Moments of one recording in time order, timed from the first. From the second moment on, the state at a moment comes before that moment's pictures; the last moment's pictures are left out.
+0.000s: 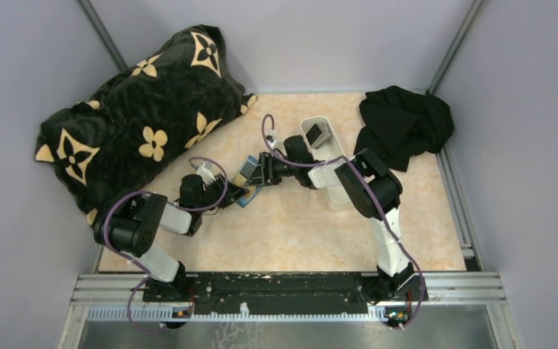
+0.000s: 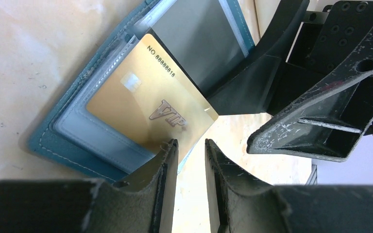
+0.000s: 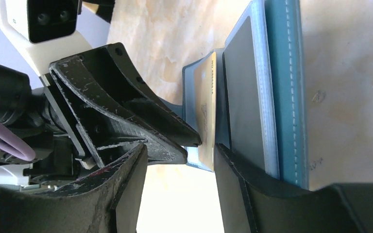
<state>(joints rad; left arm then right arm) -0.27 1.62 0.29 0.93 0.41 -0.82 0.66 2.11 1.18 0.46 -0.73 0.72</state>
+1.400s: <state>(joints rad) -0.26 1.58 0.29 0.86 0.41 -0.79 0.64 2.14 1.17 0.34 -0.78 0.71</state>
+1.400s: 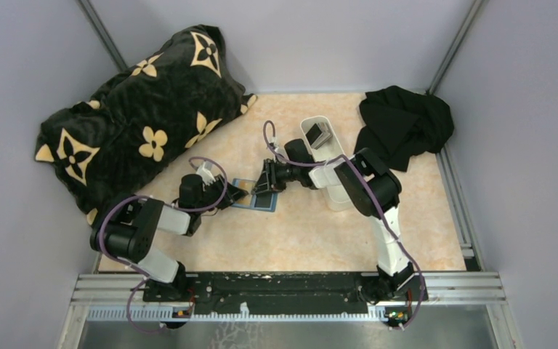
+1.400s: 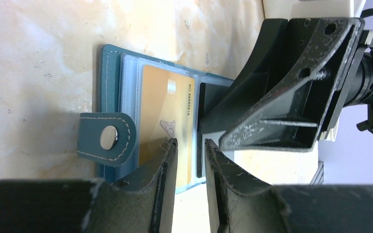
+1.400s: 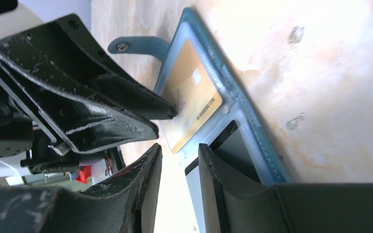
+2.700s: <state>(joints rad) -0.26 1.48 0.34 0.63 0.29 -0.67 0.63 2.14 1.19 0.34 -0.70 0.74</state>
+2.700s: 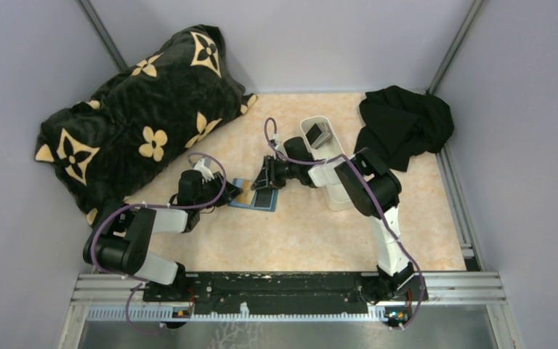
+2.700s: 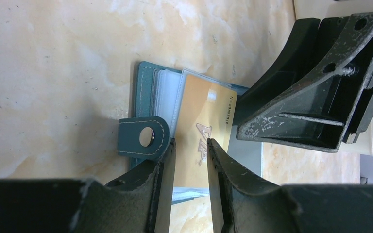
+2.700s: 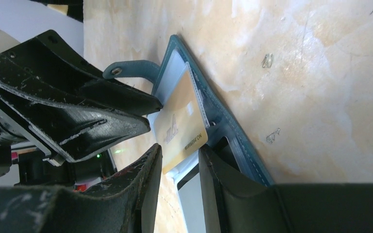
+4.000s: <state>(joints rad) -0.25 1.49 0.30 0.69 0.33 -0.69 0.61 2.17 1.21 0.34 -0.72 0.76</state>
